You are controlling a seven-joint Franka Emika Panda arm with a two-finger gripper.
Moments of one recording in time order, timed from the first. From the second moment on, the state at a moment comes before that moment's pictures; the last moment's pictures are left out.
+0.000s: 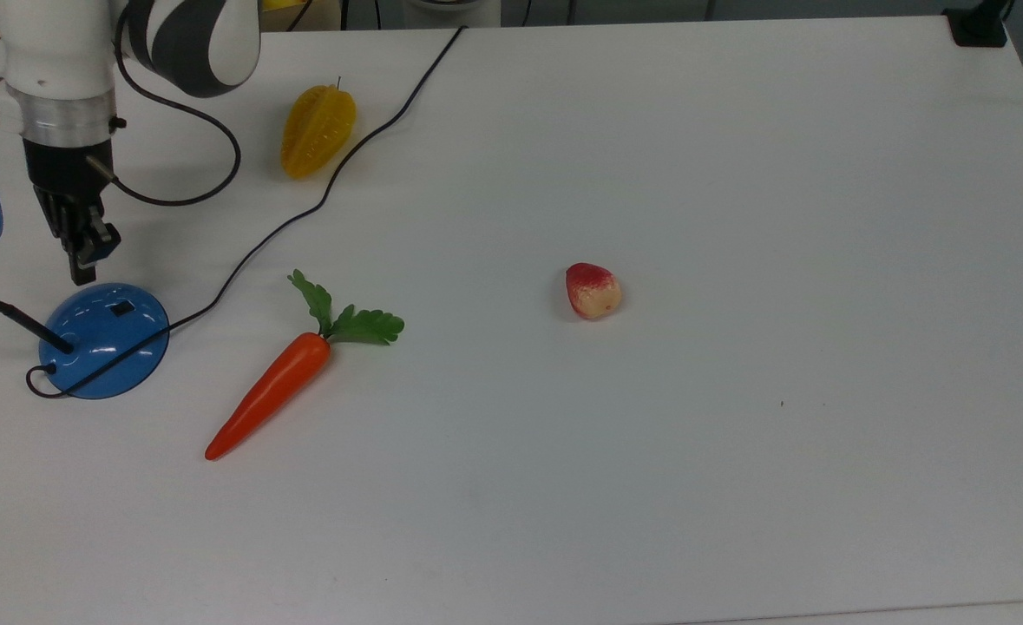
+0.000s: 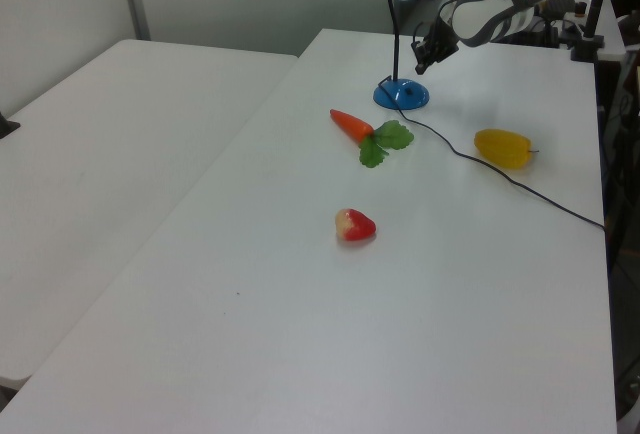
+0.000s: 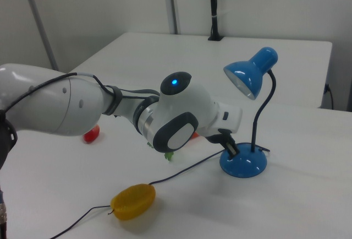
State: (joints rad) arm -0.32 0.46 -0.08 -1.78 0.10 2.78 0.23
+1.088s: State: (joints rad) arm -0.29 0.54 -0.08 -1.73 0.09 2.79 0.25
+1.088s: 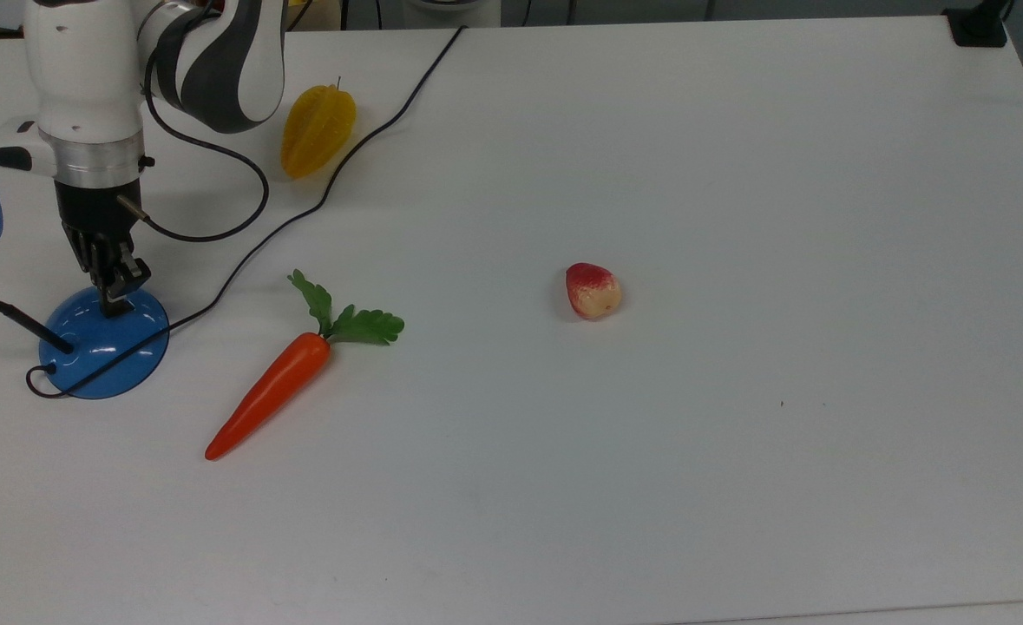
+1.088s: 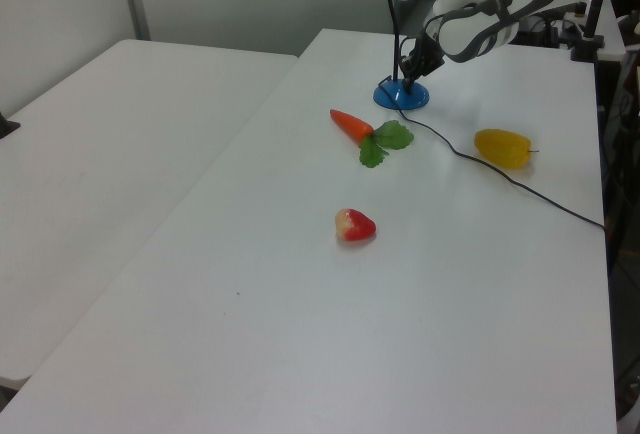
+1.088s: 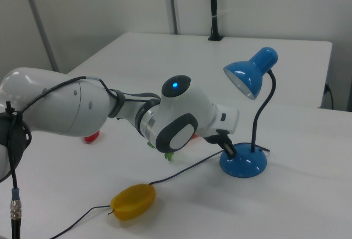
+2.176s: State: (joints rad) arm -0.29 0.56 -0.09 -1.72 0.07 2.82 0.28
